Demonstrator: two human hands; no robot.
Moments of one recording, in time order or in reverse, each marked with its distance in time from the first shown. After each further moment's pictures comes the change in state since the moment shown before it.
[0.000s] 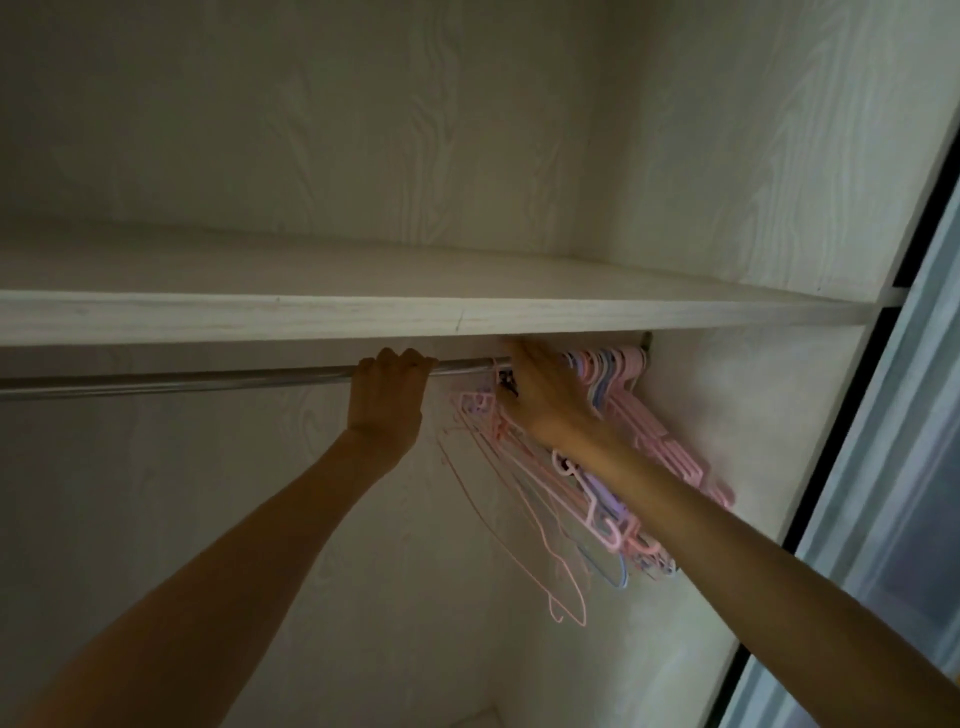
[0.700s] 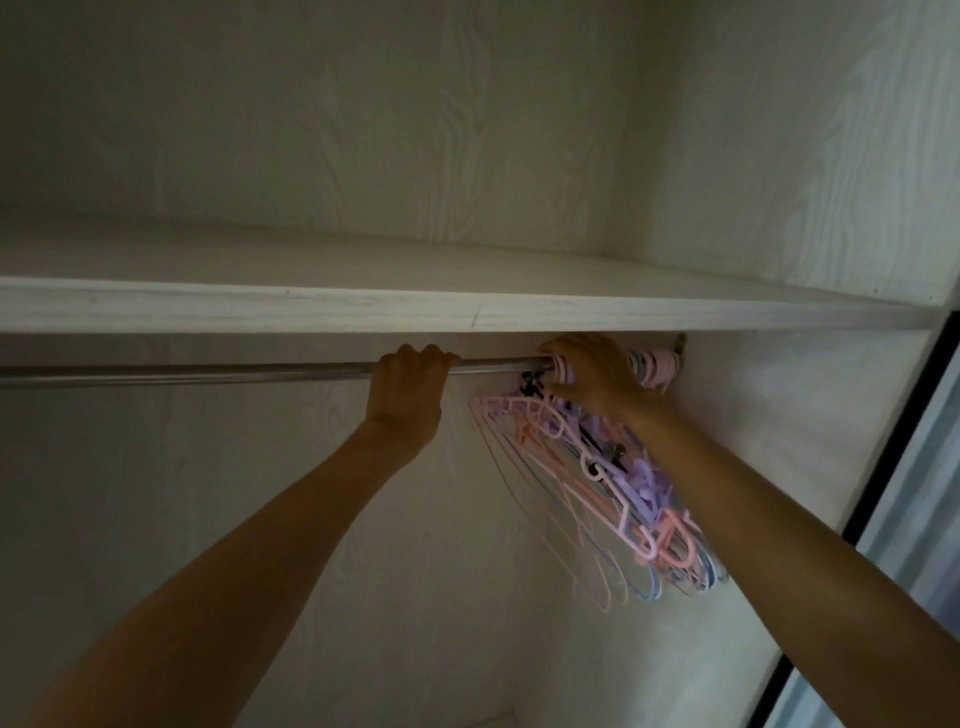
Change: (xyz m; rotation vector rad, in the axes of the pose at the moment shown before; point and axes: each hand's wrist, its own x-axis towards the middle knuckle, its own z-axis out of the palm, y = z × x) left_hand 0.004 -0.003 0.001 -0.002 -0.033 0.003; right_hand 0.047 0.081 0.017 -0.168 -0.081 -0.105
